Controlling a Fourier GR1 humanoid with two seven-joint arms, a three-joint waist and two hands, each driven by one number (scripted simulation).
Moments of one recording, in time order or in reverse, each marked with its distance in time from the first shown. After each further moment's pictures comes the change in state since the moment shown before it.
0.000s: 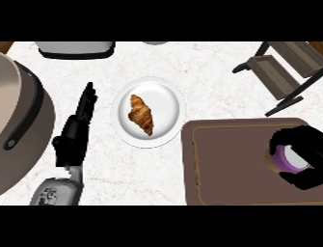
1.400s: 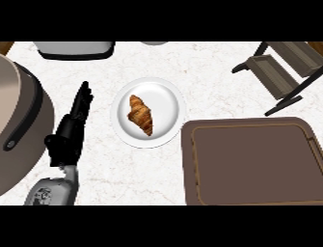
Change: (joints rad) left arm 0.002 0.012 0.025 -0.015 0.011 -0.022 0.014; right arm -0.655 -0.191 -0.395 -0.513 -0.154 0.789 0.648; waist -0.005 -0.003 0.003
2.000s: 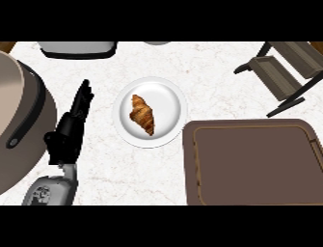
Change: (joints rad) left arm -0.012 0.009 -0.001 -0.008 -0.001 -0.016 0.024; right arm -0.479 -0.053 -0.102 0.425 -0.140 0.088 0.207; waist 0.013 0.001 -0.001
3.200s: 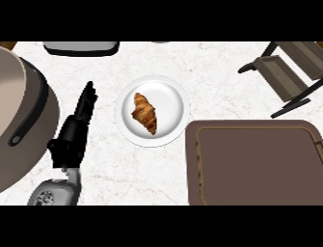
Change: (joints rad) left arm 0.022 -0.022 -0.026 -0.027 -0.016 0.003 -0.014; right arm -0.165 -0.096 0.275 0.664 0.172 -0.454 -0.189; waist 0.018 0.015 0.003
